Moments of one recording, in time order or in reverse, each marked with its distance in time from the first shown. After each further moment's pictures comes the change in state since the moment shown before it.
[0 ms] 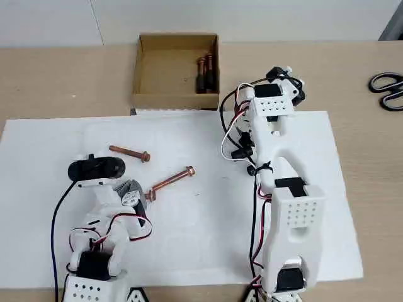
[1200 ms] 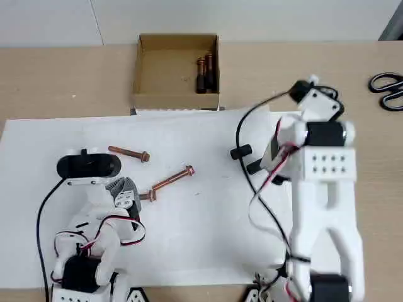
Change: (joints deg) left arm 0.0 3.3 -18.2 15.6 -4.3; right arm 6.2 -60.7 39.8 19.1 24.9
